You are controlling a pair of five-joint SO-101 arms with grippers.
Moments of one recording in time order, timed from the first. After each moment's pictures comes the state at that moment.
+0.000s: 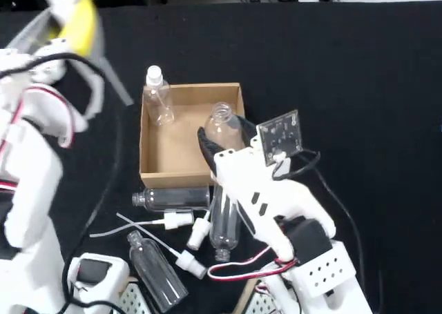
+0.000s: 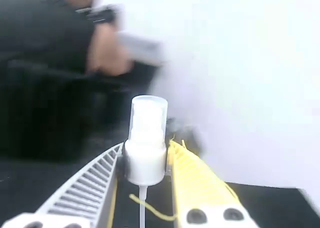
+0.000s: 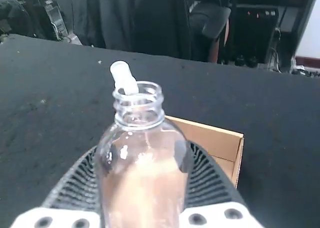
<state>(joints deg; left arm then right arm) 0.9 -39.8 -21.1 67.5 13.8 -25.8 -74.5 66.2 36.3 -5.2</state>
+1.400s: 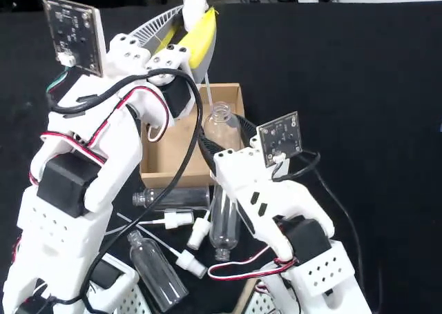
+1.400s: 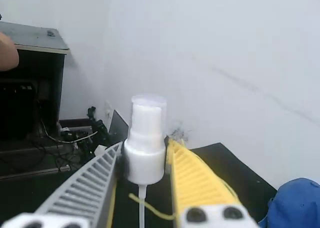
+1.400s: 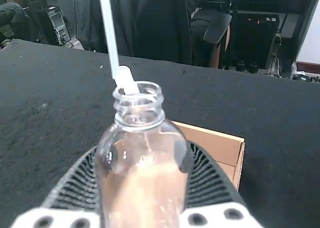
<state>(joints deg) 22.5 -39.7 0.0 43.9 11.0 -26.0 -74.9 66.9 34.9 -5.2</state>
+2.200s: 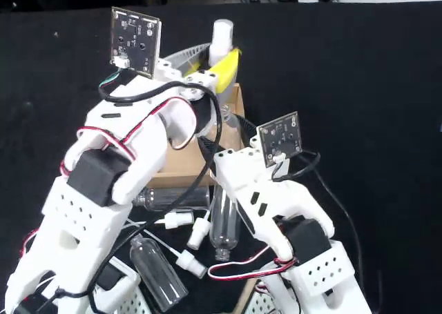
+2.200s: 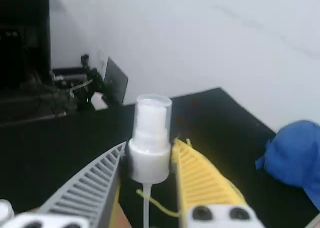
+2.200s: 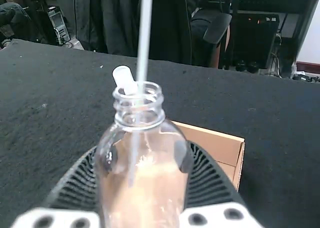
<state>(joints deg) 26.5 -39.6 10.0 46.2 10.8 -26.0 -74.9 66.9 34.9 -5.2</state>
